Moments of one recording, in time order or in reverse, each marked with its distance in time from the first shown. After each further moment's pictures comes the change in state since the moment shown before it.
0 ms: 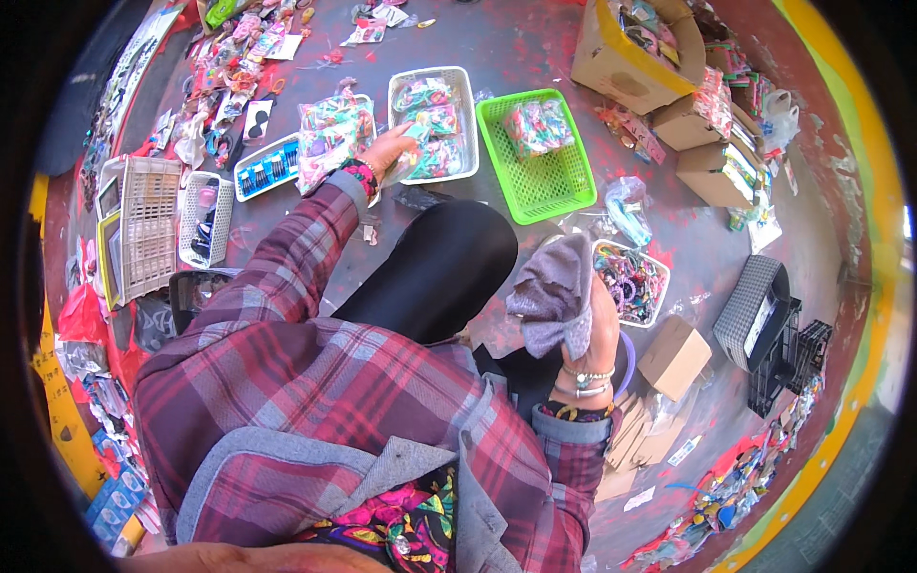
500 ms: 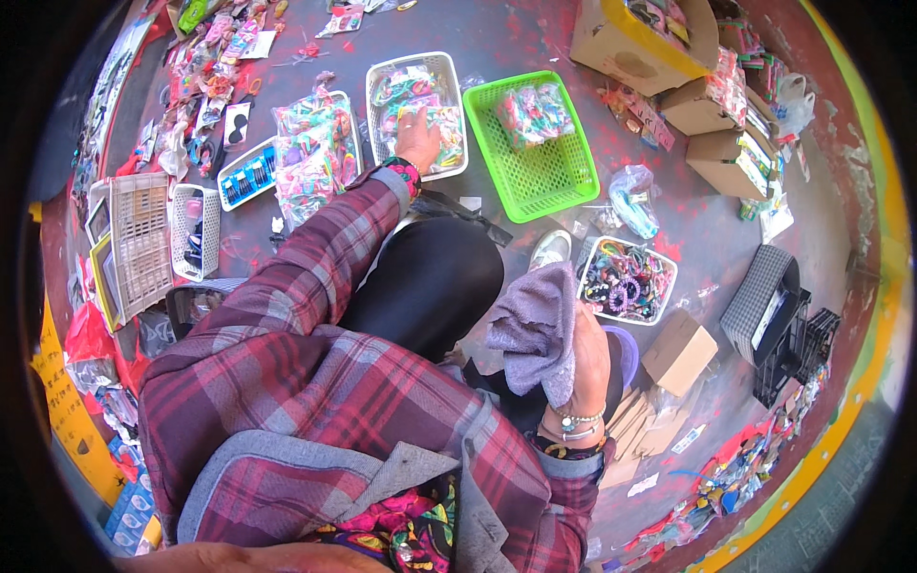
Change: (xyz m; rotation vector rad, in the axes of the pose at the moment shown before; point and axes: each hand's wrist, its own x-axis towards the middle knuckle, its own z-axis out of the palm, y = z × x) left_hand 0.077 -0.043 0.085 0.868 0.431 0.204; right_hand 0.009 -0.003 0.006 -0.046 0.184 0.122
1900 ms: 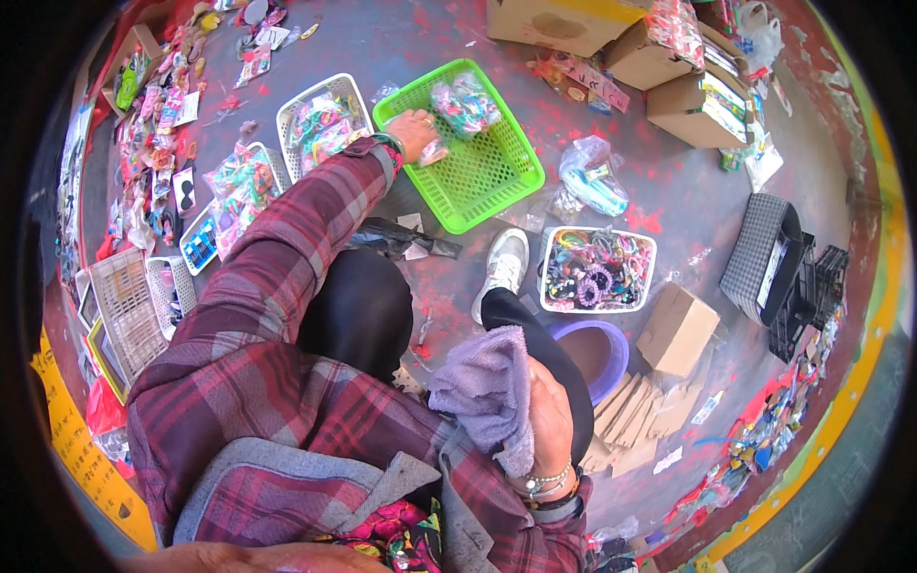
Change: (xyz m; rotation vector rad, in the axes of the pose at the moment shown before) left_hand 0.066 0.096 0.090 0.779 -0.503 1.014; right_hand -0.004 -0.022 -0.044 0.130 0.226 0.221
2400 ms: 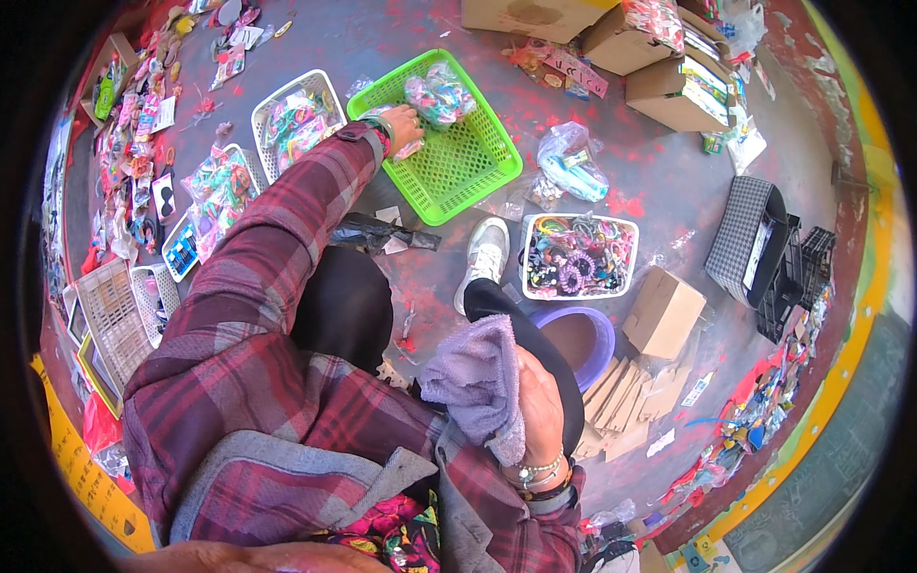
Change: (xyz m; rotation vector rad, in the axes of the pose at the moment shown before) left_hand 0.025 -0.005 0.028 0.092 -0.005 0.305; right_hand -0.002 -0.014 0.008 -0.340 0.107 -0.044
